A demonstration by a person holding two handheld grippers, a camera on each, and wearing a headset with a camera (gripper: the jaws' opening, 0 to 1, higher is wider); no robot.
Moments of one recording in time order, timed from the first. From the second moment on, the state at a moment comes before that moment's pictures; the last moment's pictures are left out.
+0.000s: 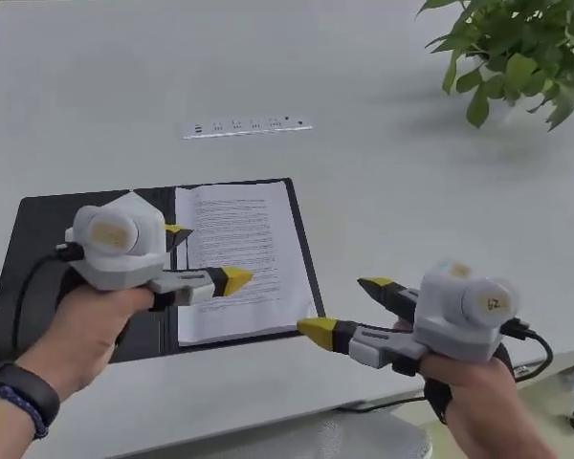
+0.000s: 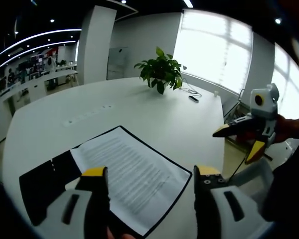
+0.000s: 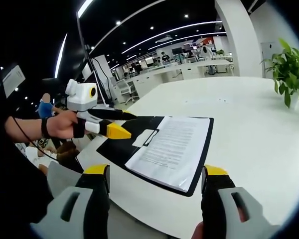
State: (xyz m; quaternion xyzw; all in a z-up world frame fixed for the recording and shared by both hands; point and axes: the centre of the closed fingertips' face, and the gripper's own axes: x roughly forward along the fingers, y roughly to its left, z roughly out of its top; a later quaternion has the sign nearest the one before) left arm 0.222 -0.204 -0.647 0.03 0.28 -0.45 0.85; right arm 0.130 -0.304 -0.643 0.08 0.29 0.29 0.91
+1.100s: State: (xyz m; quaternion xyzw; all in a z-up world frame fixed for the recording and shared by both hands) left arm 0.202 -0.294 -0.753 0.10 0.36 -0.46 0.80; right arm 0.121 -0.323 -0.661 0.09 0.31 0.29 0.90
